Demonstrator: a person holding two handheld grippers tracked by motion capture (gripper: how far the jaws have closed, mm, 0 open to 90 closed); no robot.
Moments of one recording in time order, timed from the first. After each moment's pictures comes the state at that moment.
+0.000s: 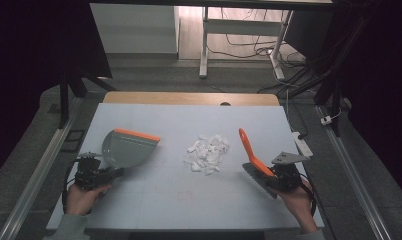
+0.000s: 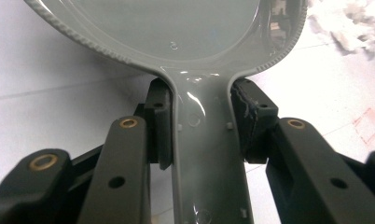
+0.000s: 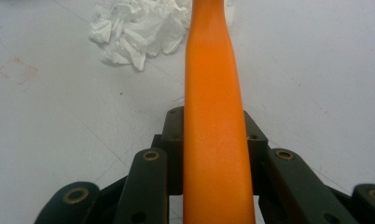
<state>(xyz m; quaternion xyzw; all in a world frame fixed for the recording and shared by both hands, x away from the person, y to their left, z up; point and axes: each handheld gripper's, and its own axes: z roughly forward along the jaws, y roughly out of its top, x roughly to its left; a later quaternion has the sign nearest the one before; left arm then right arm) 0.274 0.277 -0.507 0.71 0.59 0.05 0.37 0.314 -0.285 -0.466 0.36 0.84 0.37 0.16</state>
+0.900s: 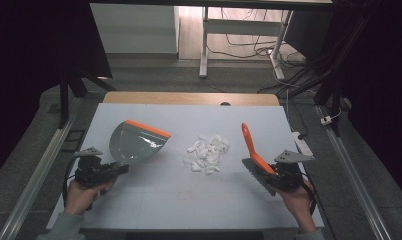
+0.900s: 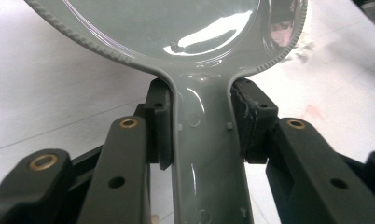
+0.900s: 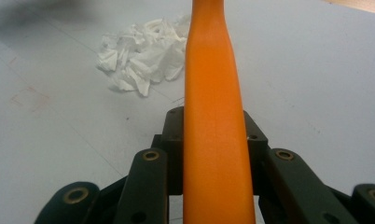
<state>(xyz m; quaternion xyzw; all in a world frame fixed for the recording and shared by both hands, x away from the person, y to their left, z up) 0.271 0.271 -0.488 0.74 0.51 0.05 0.43 0.311 -0.284 -0.456 0.36 0.82 0.41 0.17</state>
